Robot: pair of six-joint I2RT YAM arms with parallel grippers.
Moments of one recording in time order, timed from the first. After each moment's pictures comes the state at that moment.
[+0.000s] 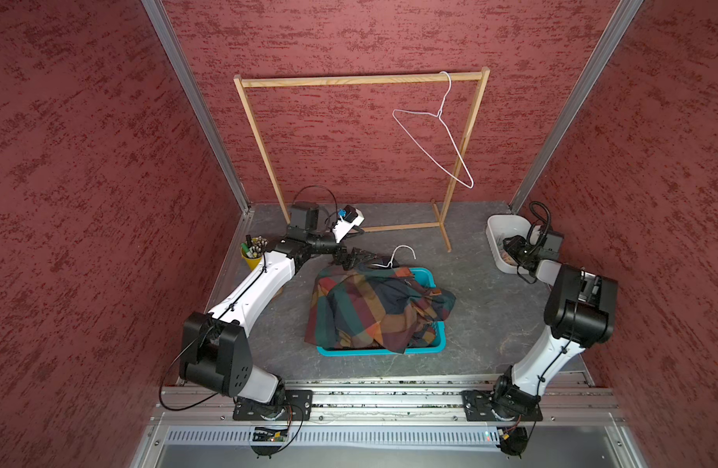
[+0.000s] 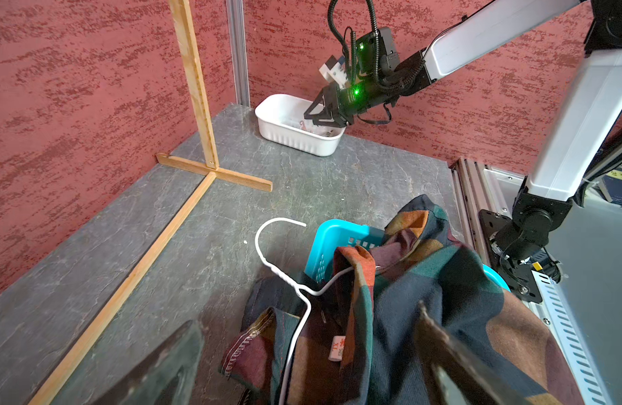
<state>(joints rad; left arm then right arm) -0.29 1.49 1.23 -0.33 0.92 0.37 -0.43 1.82 1.05 0.19 -0.40 0.55</state>
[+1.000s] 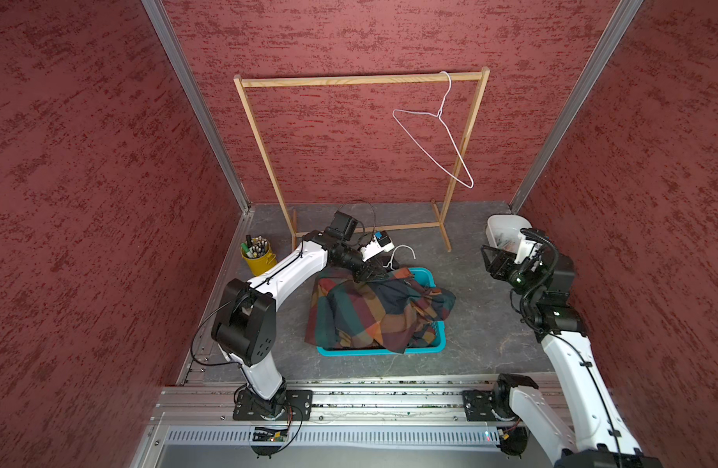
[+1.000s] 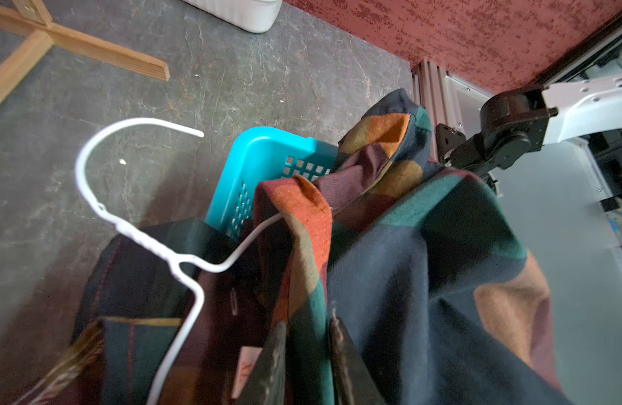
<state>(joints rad) -0.49 1.72 1.38 -0.71 0.83 0.53 -0.07 0.85 0.74 -0.20 -0.42 0.44</state>
